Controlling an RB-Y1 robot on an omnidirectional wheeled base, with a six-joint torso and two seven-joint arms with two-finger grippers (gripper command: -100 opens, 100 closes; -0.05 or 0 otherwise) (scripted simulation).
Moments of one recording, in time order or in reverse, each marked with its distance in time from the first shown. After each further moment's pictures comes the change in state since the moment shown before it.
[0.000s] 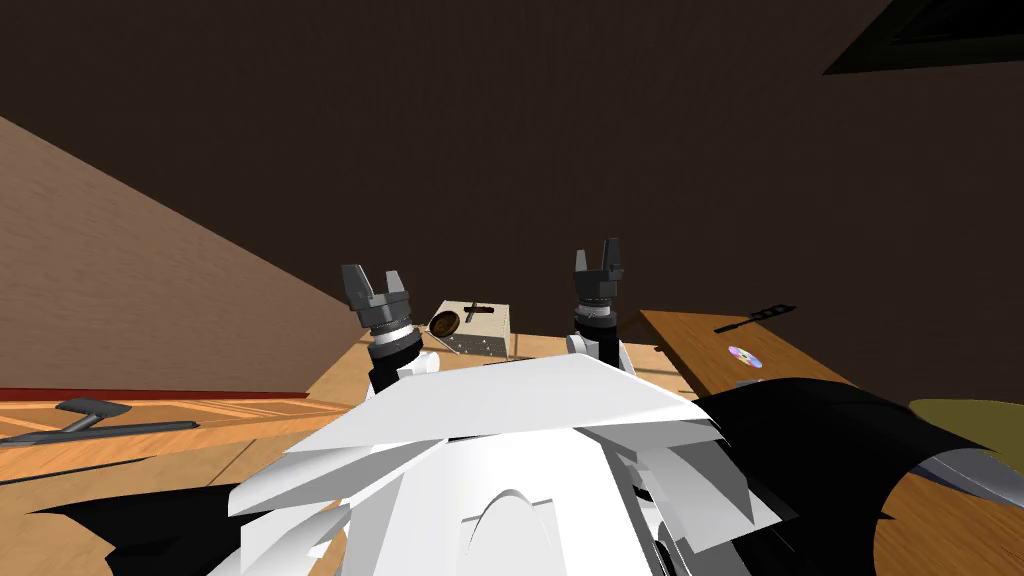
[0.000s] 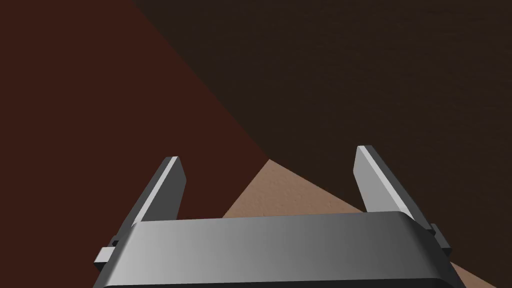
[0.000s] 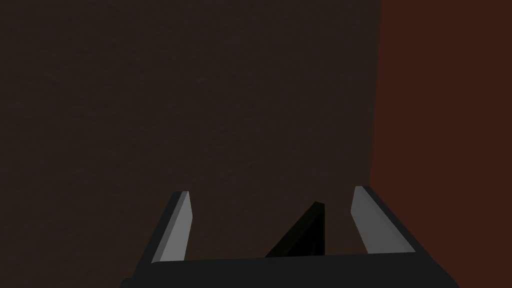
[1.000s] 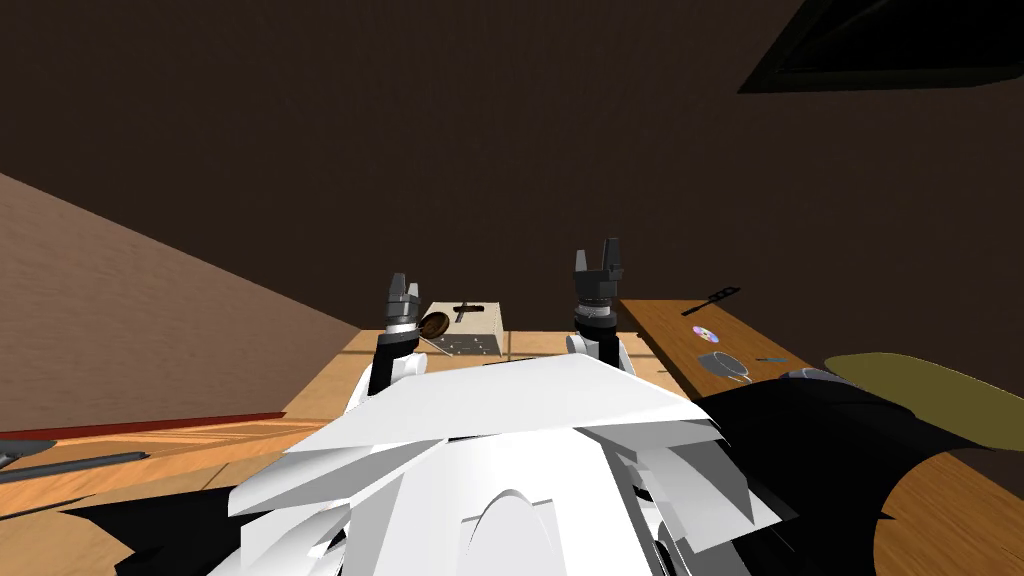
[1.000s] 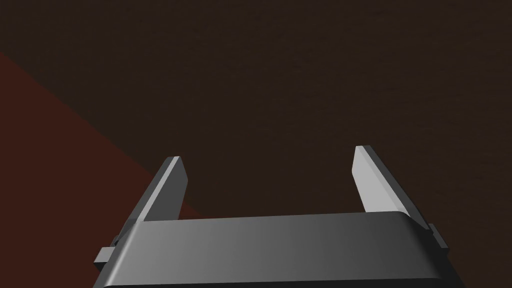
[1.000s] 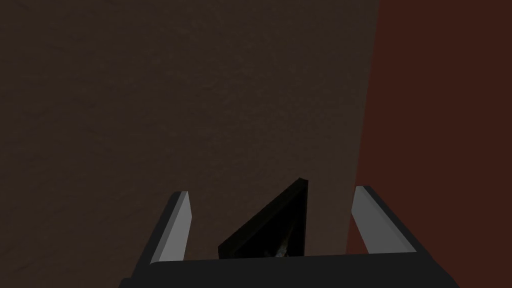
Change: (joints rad) left arm -0.081 0.252 0.058 0.200 0.086 0.185 -0.025; right arm 0.000 0.000 0.000 0.000 0.000 0.000 0.000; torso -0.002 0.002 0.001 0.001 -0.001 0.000
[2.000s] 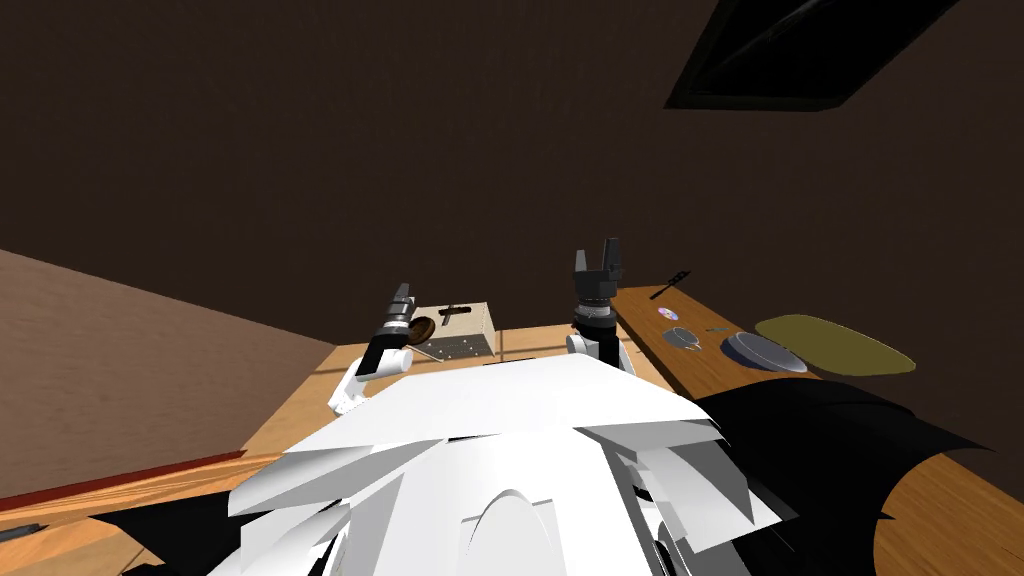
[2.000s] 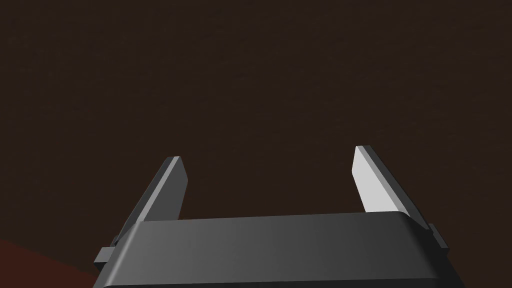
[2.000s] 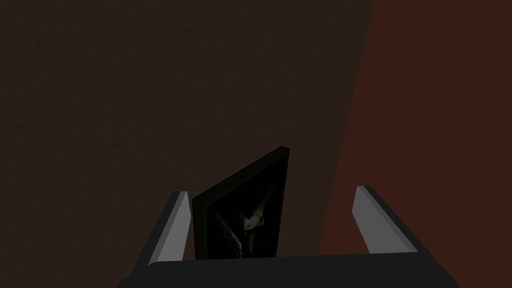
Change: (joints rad) left arm -0.102 0.157 0.084 0.234 0.119 0.268 -0.026; right arm 0.000 0.000 0.000 0.000 0.000 0.000 0.000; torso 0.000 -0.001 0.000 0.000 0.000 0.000
